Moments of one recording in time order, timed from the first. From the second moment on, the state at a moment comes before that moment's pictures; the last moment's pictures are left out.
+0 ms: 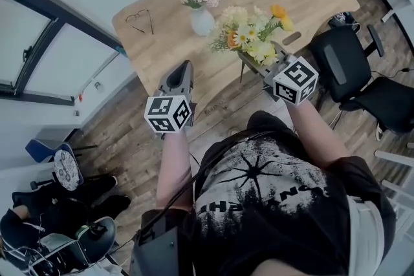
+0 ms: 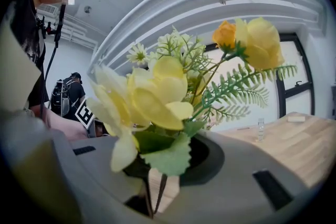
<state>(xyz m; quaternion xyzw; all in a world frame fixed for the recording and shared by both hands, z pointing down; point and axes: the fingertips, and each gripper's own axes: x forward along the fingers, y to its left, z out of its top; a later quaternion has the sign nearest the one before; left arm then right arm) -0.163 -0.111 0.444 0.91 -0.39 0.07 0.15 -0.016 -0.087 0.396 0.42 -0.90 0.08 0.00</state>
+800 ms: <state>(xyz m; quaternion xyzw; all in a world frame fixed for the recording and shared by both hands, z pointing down) -0.123 -0.222 0.435 0.89 -0.43 0.06 0.14 0.038 -0.208 0.388 0.39 -0.92 0.07 0.02</state>
